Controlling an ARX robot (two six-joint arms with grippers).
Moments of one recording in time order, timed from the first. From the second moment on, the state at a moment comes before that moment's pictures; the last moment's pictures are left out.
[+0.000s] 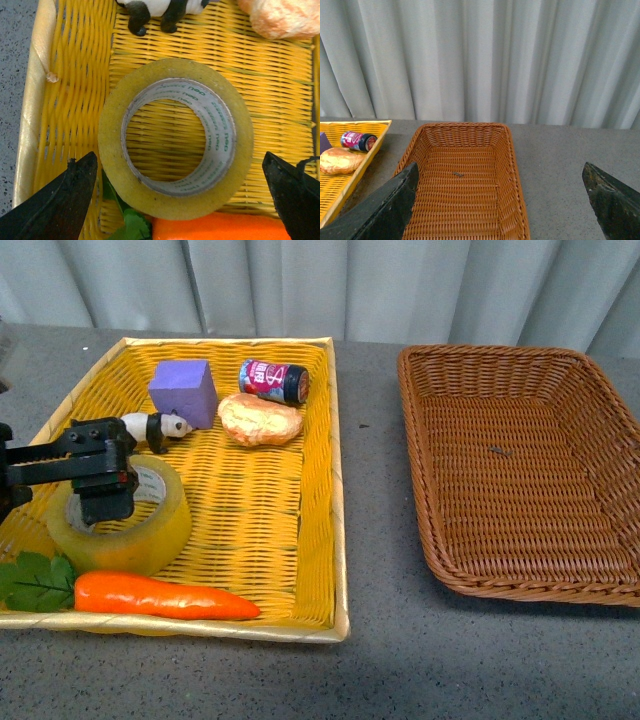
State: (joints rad) left arm -0.12 1.67 0.55 0.32 -0.07 -0.24; right arm 0.00 0.00 0.01 0.00 0.00 -0.01
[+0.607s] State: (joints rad) left arm -0.11 1.88 0.72 0.24 -0.17 -0.30; right arm 0.00 0.00 0.01 0.00 0.00 -0.01
